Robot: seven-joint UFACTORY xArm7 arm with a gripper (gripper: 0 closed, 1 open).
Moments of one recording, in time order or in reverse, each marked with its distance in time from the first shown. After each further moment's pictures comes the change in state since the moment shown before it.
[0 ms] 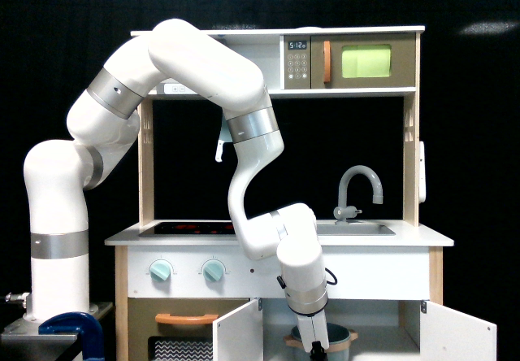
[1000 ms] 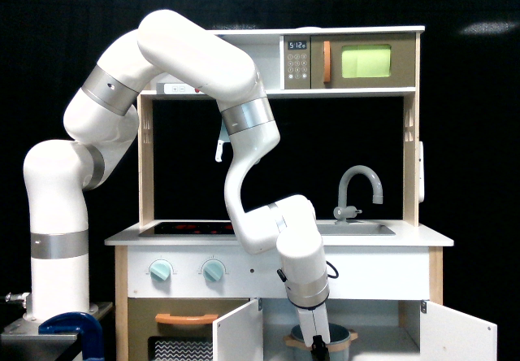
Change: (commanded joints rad) arm -0.038 -0.078 -0.007 -0.032 -0.094 0.032 0.074
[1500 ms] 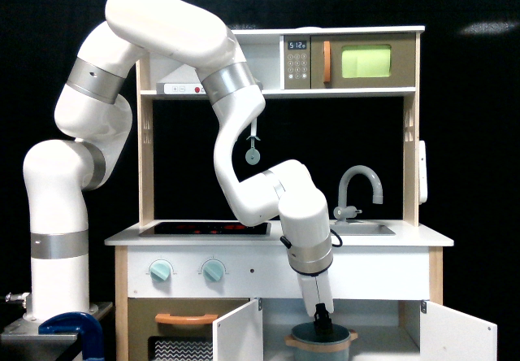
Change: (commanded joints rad) arm -0.067 -0.199 -0.063 -0.061 -0.211 0.131 0.156
